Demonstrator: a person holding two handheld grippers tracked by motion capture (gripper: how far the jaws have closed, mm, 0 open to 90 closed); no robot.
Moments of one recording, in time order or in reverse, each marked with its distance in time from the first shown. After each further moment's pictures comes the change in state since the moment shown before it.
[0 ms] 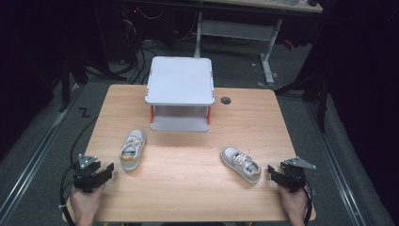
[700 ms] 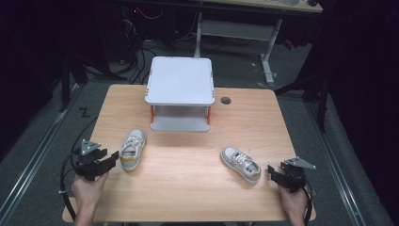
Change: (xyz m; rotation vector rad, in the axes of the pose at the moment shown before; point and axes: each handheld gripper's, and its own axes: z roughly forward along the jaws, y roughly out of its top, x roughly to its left) left arm -0.022 0.052 -0.018 -0.024 -0.091 0.046; right arm 0.000 0.000 0.000 0.001 -0.001 0.001
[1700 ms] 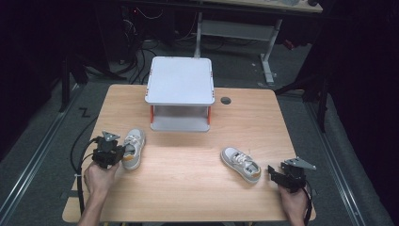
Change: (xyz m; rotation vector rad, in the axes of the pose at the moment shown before) left arm -0.014 0.018 0.046 0.149 0.061 0.124; right arm 0.000 -0.001 -0.001 -0.001 -0.002 -0.001
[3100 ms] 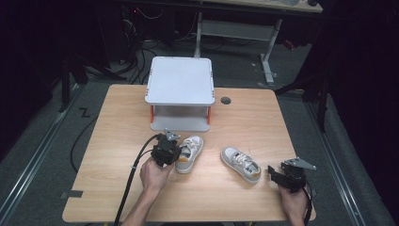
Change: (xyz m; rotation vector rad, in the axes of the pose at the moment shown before) left arm -0.158 0.052 0.020 -0.025 -0.262 0.140; right arm 0.000 0.000 0.000 0.000 -0.001 0.002
